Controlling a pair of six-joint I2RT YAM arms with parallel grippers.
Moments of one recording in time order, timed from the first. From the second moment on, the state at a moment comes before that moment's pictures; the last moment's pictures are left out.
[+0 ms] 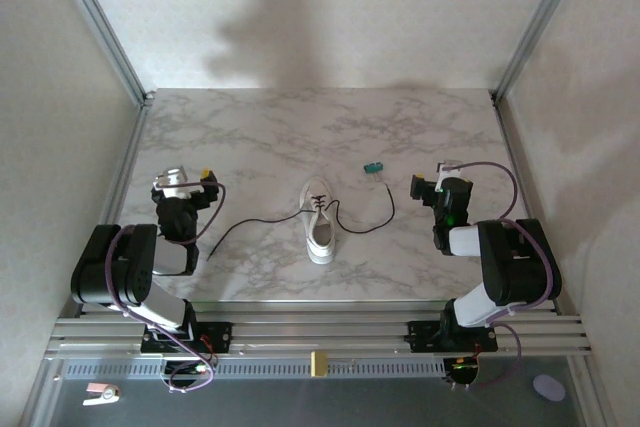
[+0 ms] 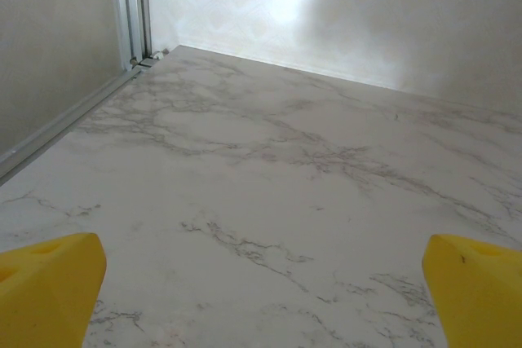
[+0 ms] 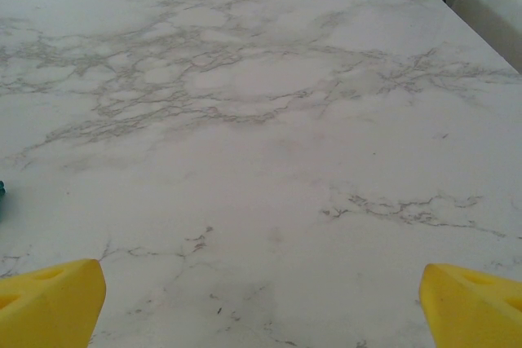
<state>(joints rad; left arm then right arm) 0.05 1.54 0.21 1.21 -0.15 -0.16 0.09 1.54 0.39 0.76 0.17 0.06</state>
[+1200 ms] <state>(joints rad) -0.17 1.10 0.51 0.30 -0.51 -0.67 0.12 0.95 0.58 -0.11 0.16 0.55</state>
